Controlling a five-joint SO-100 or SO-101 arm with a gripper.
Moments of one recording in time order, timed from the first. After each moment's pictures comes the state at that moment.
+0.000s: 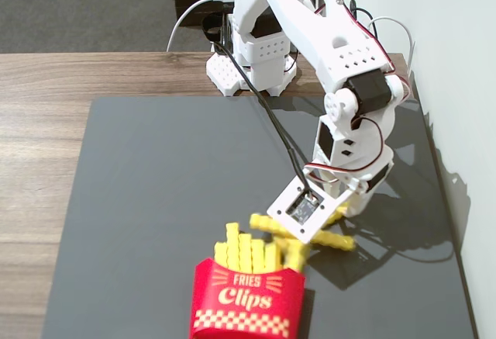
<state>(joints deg) -24.1 68.5 80.4 75.8 -22.1</state>
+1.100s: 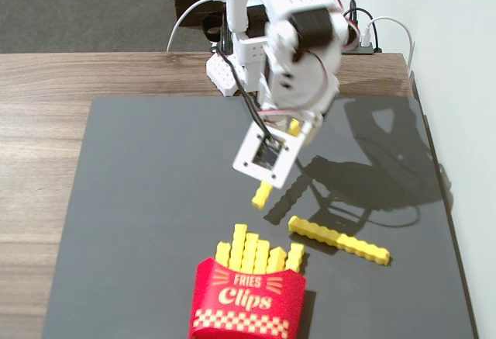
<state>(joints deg) -13.9 101.3 108.3 86.6 -51.2</state>
